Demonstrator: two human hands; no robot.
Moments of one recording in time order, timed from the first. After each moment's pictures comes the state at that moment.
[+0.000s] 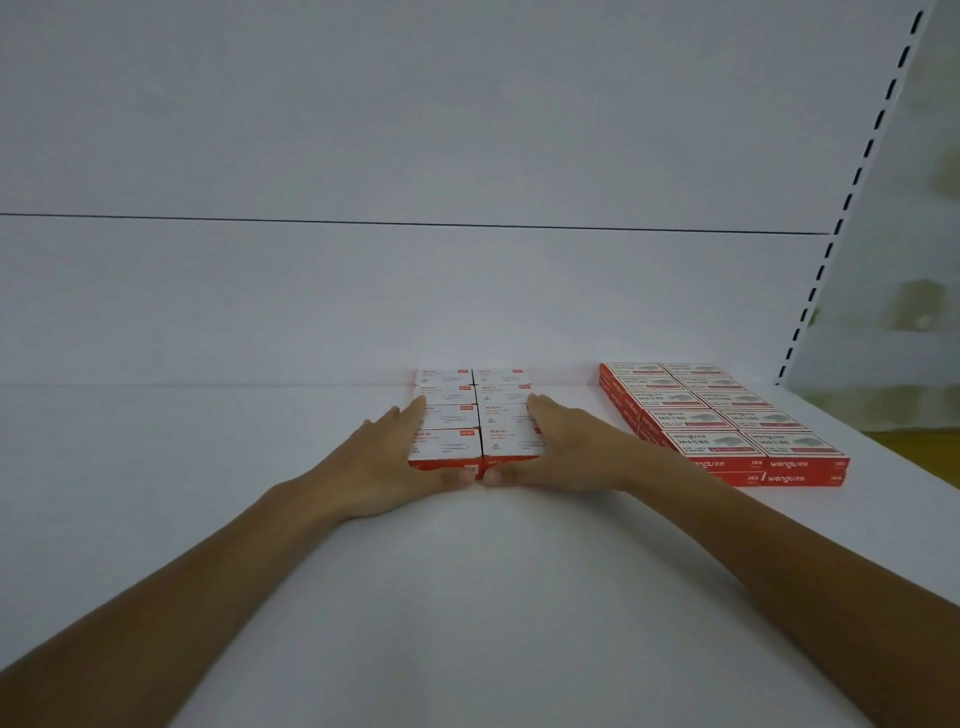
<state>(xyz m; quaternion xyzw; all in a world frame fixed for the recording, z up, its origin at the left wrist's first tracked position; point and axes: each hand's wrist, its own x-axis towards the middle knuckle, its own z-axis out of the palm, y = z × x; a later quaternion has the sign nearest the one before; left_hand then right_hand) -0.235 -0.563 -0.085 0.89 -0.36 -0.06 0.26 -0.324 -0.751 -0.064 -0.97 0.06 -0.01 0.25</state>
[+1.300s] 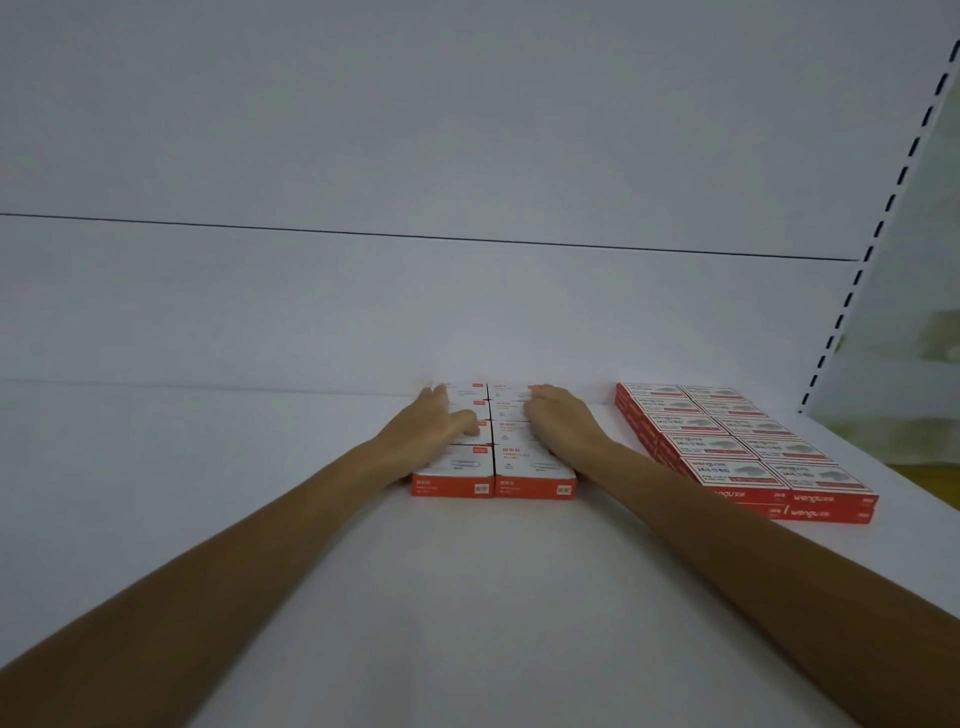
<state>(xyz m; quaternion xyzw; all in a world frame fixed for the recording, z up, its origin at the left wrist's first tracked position) -0.216 -0.602 -0.065 0.85 -0.28 -0.13 0.43 -0.258 -0.761 -0.076 -0.90 0.15 -0.14 0.38</state>
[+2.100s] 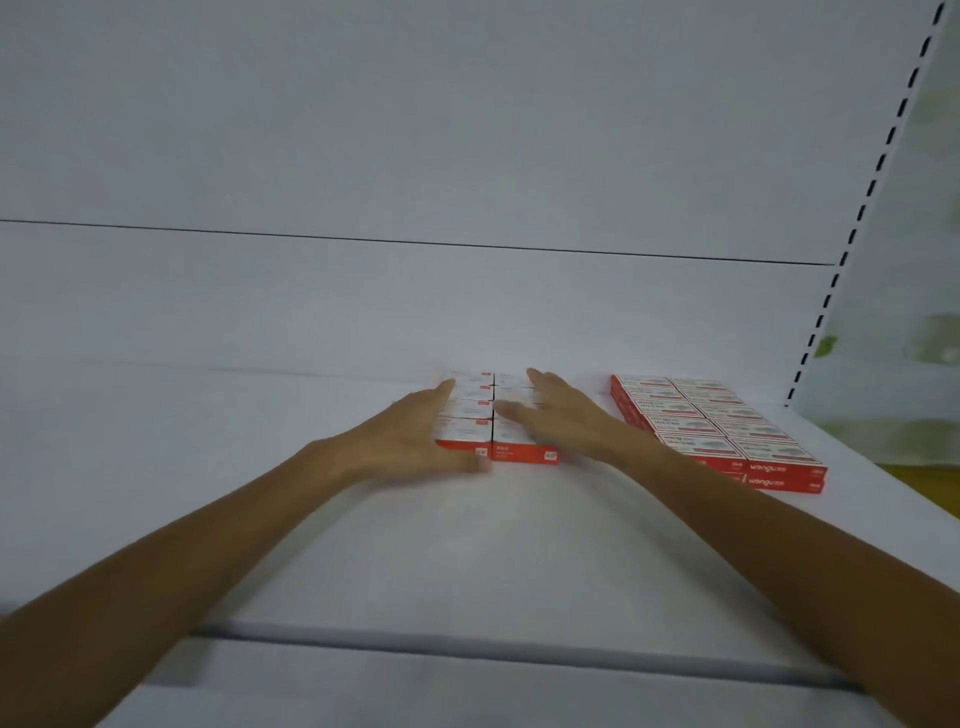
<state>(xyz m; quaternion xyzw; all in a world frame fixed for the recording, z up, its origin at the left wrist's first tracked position) -0.262 -0.554 -0.063 0.87 -0.38 -0.05 0.32 -0.298 -0.755 -0.065 -0.96 0.07 -0.09 0.27</state>
